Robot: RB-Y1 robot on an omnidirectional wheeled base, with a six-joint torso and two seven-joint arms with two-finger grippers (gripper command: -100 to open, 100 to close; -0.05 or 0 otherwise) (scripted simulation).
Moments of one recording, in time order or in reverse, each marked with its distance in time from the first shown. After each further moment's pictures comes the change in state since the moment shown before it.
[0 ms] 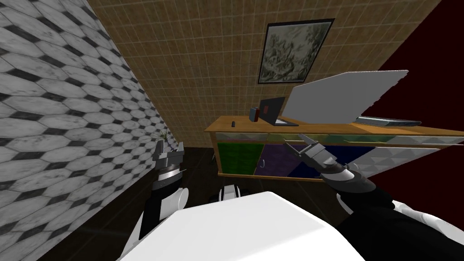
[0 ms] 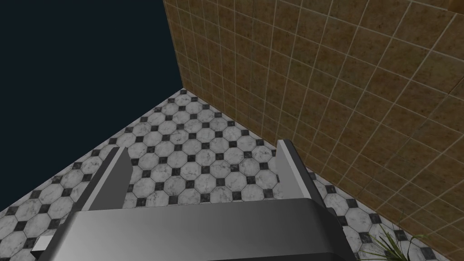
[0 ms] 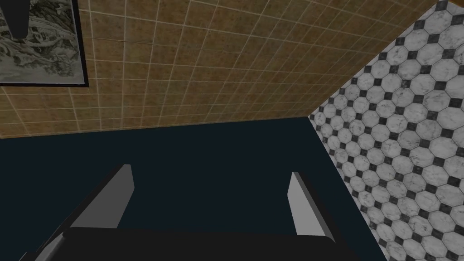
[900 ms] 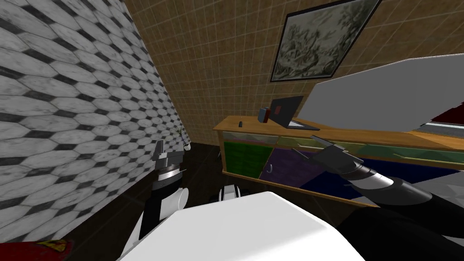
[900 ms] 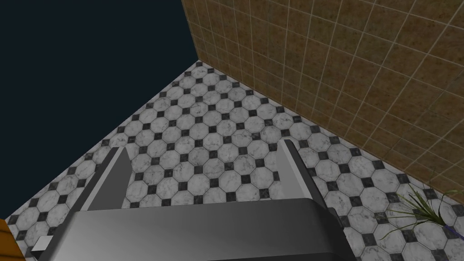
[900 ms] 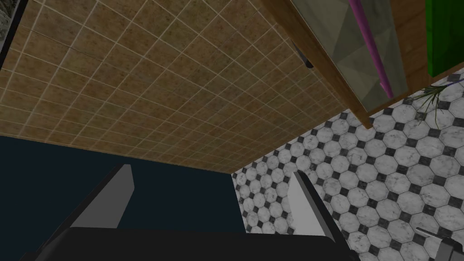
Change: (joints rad) left arm 0.000 0.000 0.000 0.000 0.000 0.000 0.000; right arm 0.058 -0.050 -0.246 -0.002 0.218 -0.059 0.073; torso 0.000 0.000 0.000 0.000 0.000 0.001
